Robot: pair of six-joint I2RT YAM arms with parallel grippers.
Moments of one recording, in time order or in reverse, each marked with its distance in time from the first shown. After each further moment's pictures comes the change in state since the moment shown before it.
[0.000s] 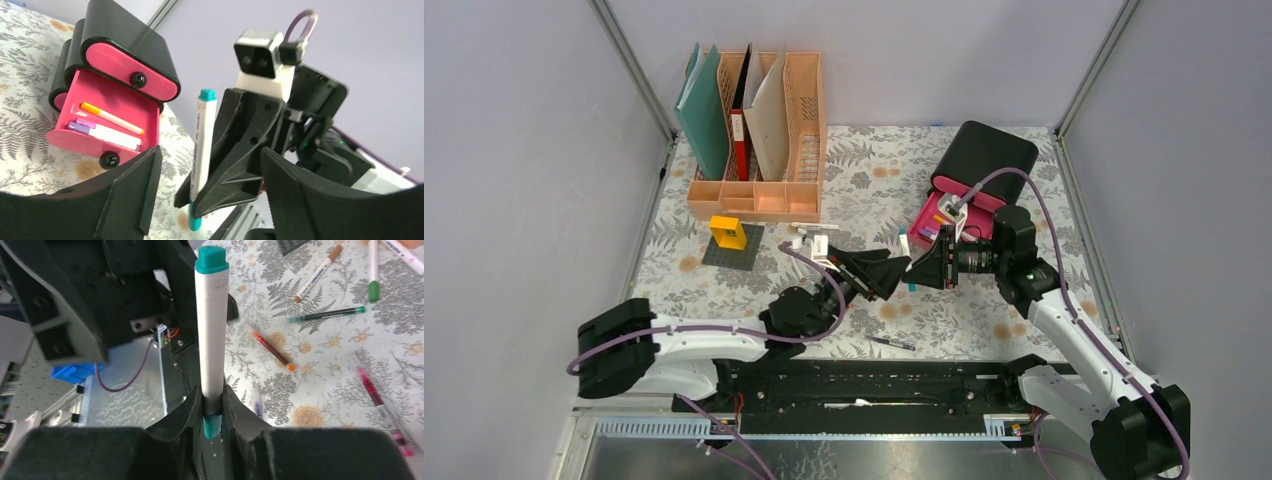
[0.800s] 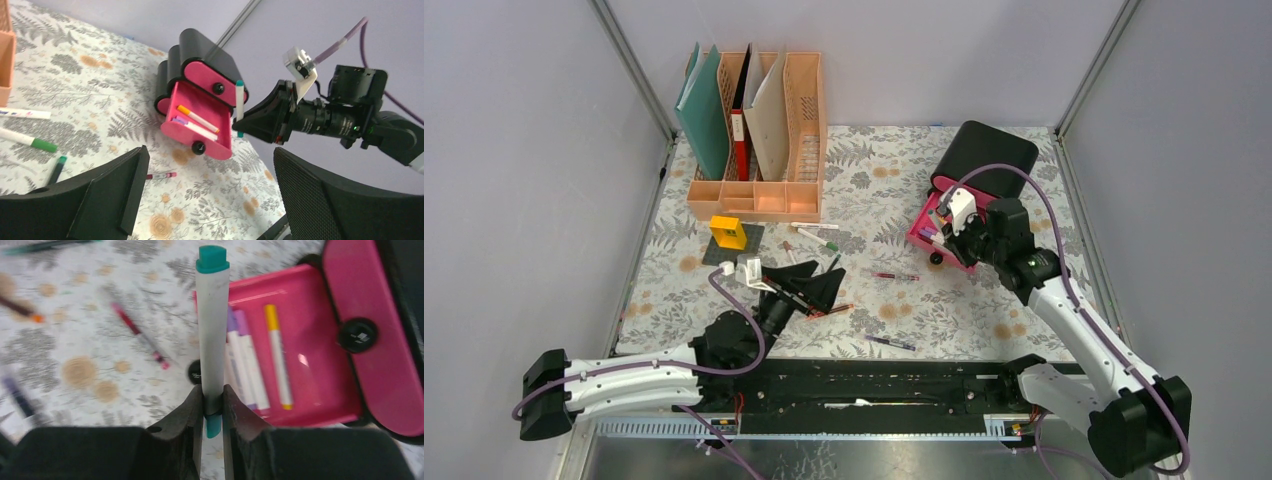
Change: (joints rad) left arm 0.000 -0.658 -0.287 -0.380 -0.175 0.142; right arm 0.000 0.047 0.138 -0.388 0.787 -0.715
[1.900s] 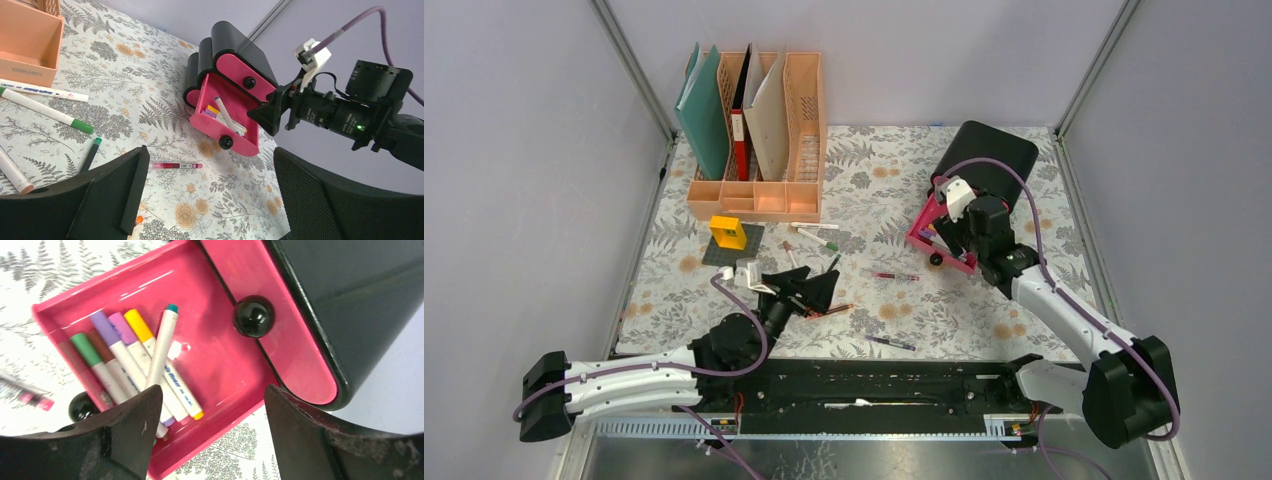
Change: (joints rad) left arm 0.000 -0.031 -0.046 -0.092 -0.095 -0.034; right arm 0.046 0.170 -0.062 0.298 0.544 -0.021
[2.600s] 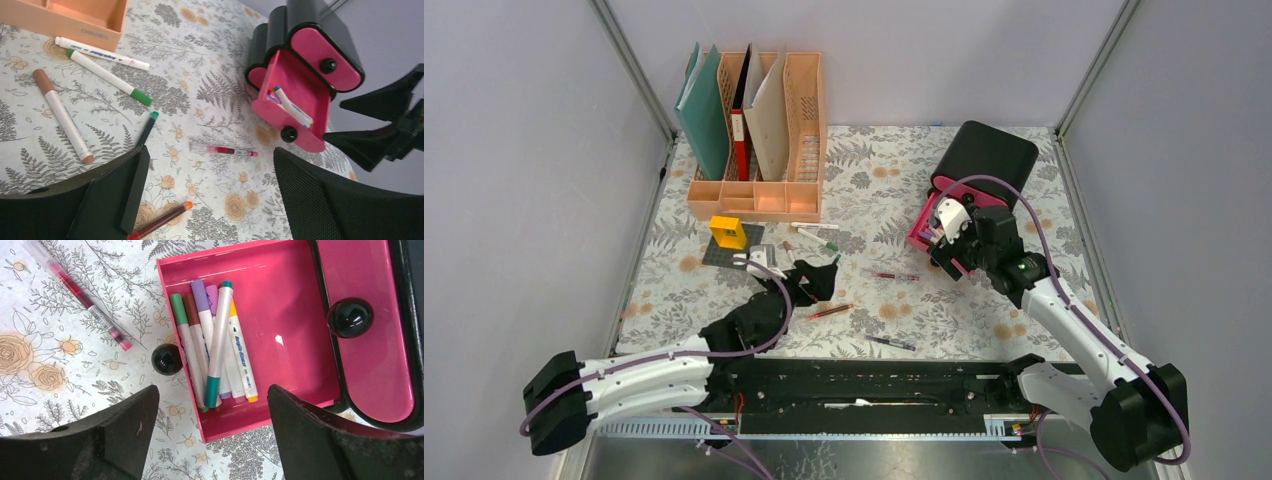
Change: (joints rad) left arm 0.156 0.155 0.064 -0.215 0.040 -0.150; right arm 0.003 -0.130 0.001 -0.241 -0.324 -0.101
